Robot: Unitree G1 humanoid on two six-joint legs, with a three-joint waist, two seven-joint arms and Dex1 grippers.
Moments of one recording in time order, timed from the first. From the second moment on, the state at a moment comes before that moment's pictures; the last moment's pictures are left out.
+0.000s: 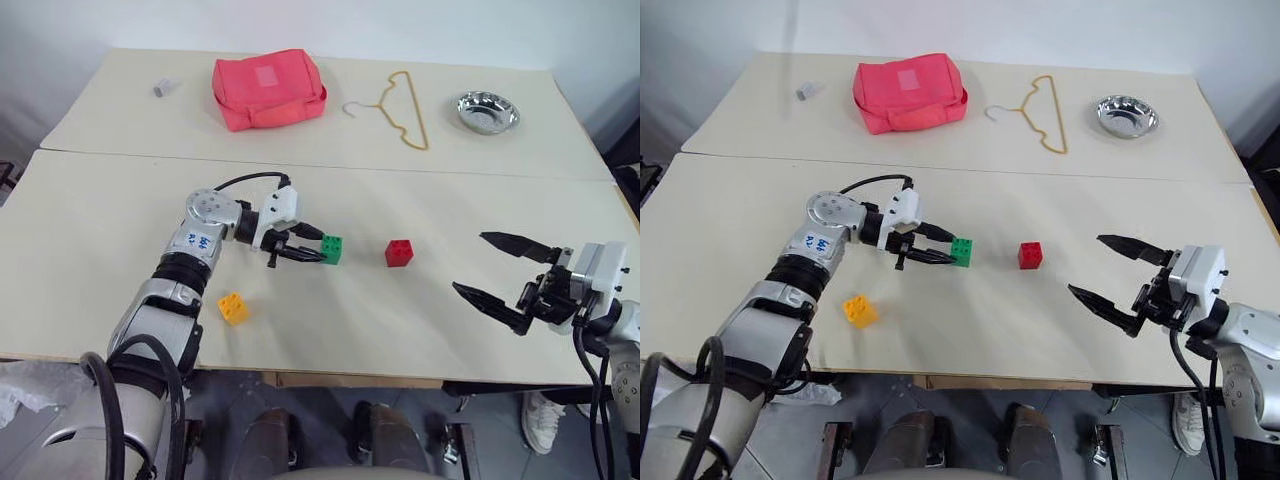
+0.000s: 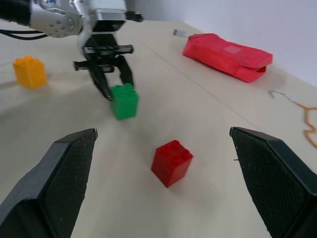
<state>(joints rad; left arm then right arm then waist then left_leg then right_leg) -1.04 0.36 -0.22 1.01 -0.08 -0.27 -1.33 0.05 -0.71 -0.37 -0.26 0.62 0.06 1.08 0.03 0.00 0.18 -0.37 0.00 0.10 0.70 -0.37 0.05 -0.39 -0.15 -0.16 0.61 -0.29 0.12</state>
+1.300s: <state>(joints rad) 0.20 0.74 0.65 0.09 -0.52 0.14 -1.16 -0.24 -0.60 0.02 -0.24 0.57 0.03 1.28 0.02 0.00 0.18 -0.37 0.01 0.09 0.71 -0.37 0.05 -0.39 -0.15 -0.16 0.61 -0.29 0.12</state>
